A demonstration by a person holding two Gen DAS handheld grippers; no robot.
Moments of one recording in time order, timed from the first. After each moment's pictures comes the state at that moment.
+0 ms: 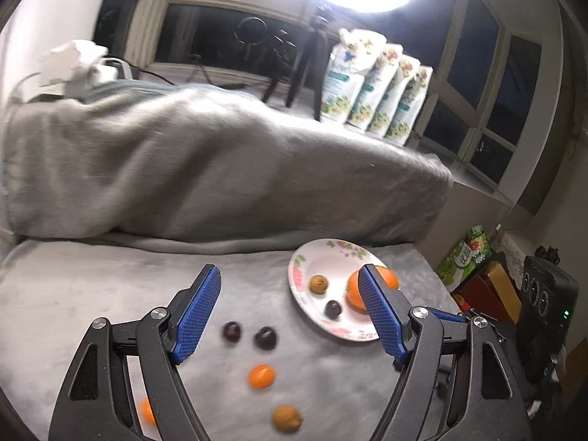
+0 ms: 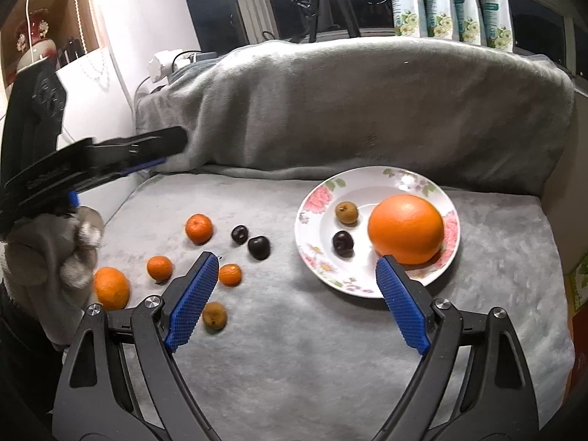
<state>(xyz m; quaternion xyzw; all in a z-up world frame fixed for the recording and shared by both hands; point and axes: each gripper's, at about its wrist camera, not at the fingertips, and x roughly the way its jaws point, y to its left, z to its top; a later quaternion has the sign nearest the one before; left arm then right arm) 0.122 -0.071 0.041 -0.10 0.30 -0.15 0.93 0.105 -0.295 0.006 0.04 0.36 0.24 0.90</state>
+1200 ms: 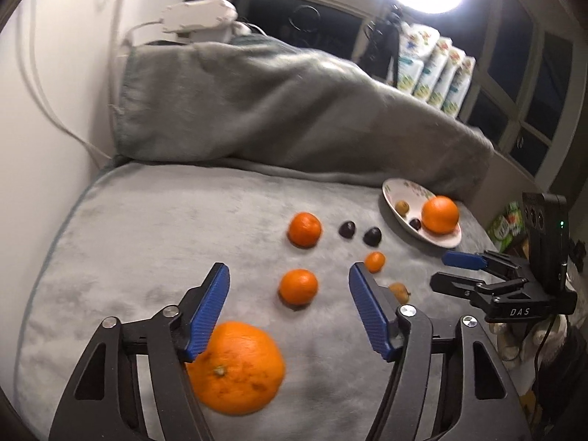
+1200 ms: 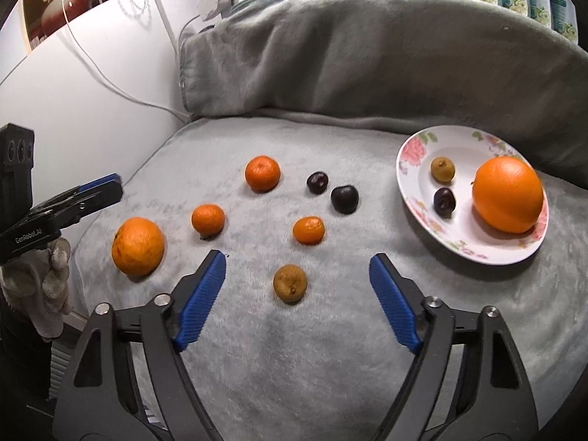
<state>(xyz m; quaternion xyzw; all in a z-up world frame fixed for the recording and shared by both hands) 0.030 0.018 -0.011 -0.09 0.35 -0.07 0.93 0.089 -0.220 -0.031 0.00 0.41 0.31 0.86</state>
